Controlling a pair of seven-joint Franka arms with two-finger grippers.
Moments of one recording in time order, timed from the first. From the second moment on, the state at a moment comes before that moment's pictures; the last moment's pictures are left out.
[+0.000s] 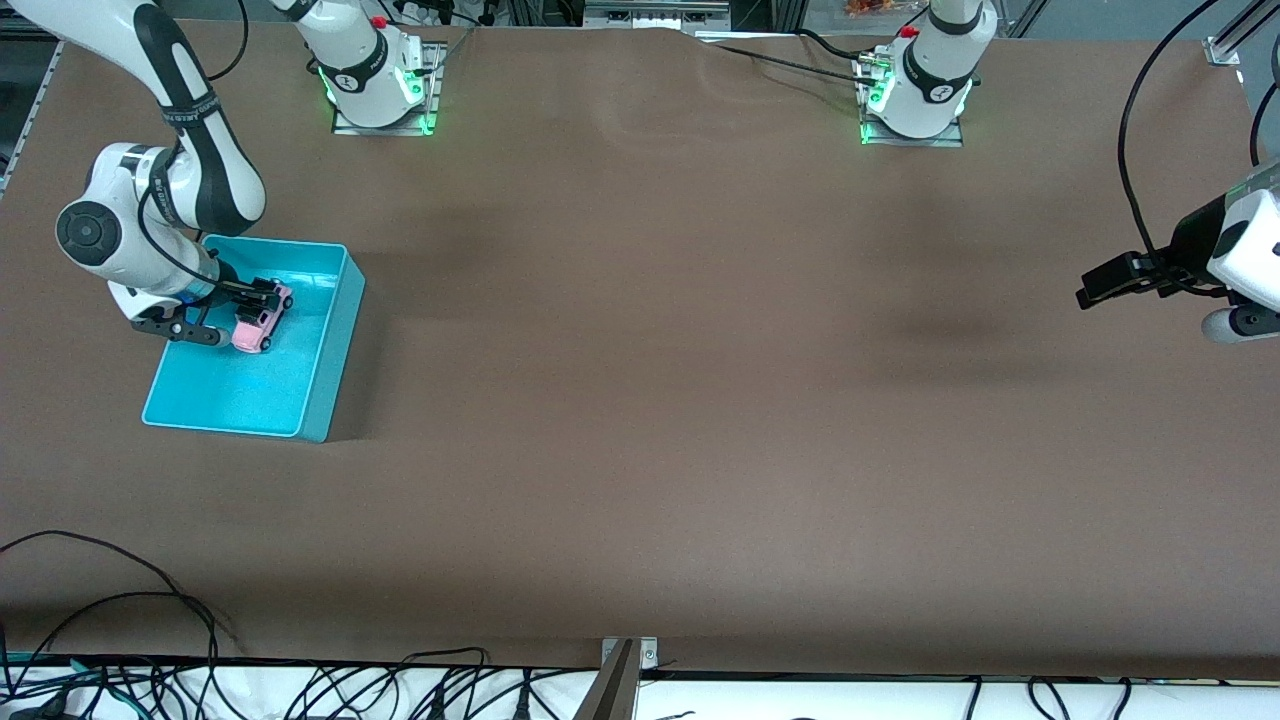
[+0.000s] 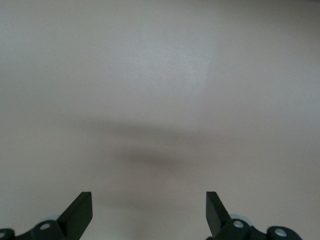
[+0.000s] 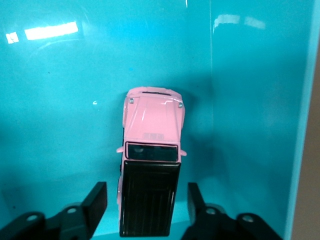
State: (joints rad) left arm 0.07 0.09 -0.04 -1.60 -0.02 1.64 -0.15; right arm -0.10 0.23 -0.11 -2.34 -0.16 2.43 0.11
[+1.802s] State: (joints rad) left arm 0.07 0.10 -0.04 -1.60 -0.02 1.64 -0.15; right arm -0.10 0.08 0.11 -2.14 -0.17 2.40 0.96
